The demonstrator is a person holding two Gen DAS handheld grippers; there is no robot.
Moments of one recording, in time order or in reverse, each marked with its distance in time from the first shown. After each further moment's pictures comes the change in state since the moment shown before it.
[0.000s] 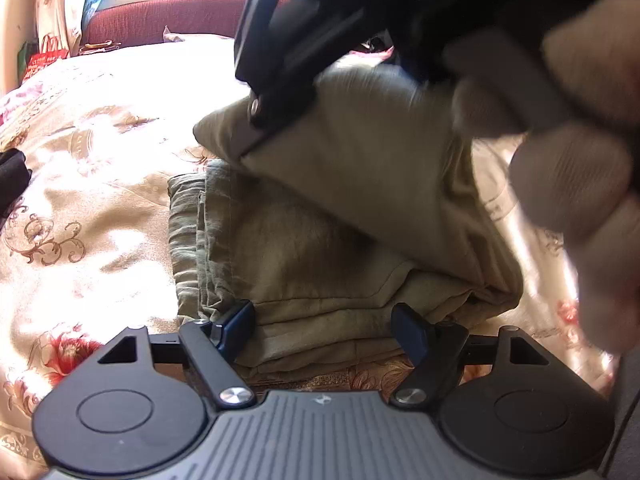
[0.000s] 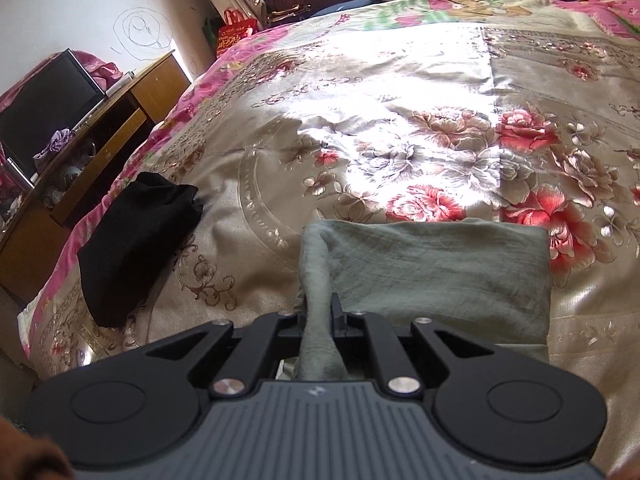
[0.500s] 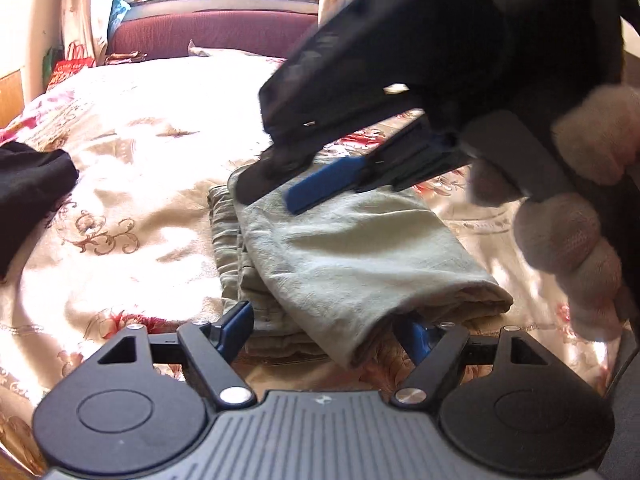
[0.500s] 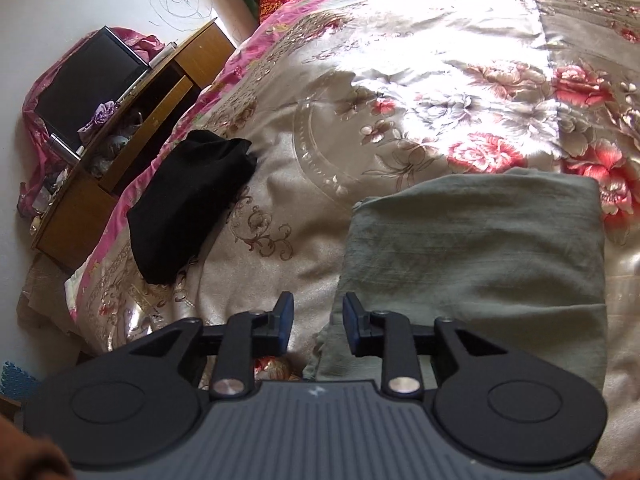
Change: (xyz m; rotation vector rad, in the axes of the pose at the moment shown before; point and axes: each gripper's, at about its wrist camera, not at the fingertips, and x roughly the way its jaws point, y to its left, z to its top) left arm -0.039 0.011 -0.022 -0.024 -0.049 0.066; right arm 0.001 0.003 -0.016 -0.016 0.098 0.158
